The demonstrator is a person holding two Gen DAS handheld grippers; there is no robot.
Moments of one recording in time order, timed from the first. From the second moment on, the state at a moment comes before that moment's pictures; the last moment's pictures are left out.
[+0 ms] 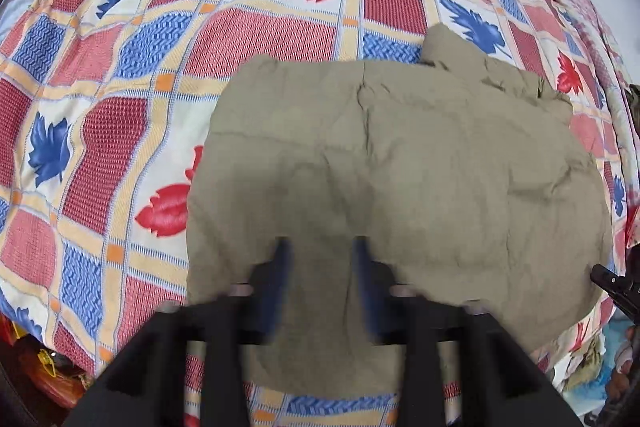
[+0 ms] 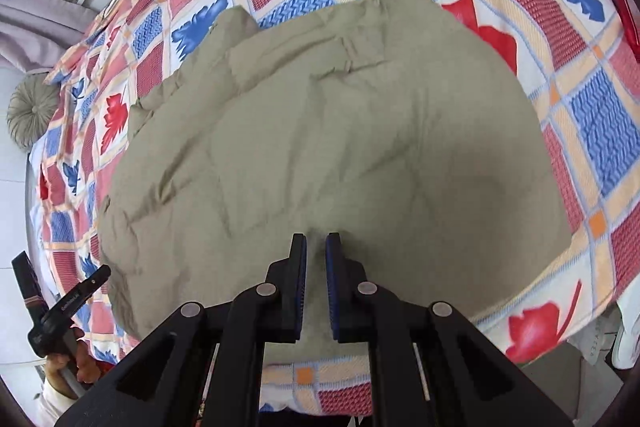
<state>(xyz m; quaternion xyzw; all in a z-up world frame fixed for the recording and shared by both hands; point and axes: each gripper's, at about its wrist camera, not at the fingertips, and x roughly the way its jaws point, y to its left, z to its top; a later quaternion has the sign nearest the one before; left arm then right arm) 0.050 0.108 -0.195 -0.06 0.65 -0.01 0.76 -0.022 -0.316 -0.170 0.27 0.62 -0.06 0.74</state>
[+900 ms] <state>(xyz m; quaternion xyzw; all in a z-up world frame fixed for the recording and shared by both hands) 0.009 0.141 -0.198 -0.05 0.66 0.02 0.75 -0.055 -0.224 -0.176 0.27 0.65 0.01 0.71</state>
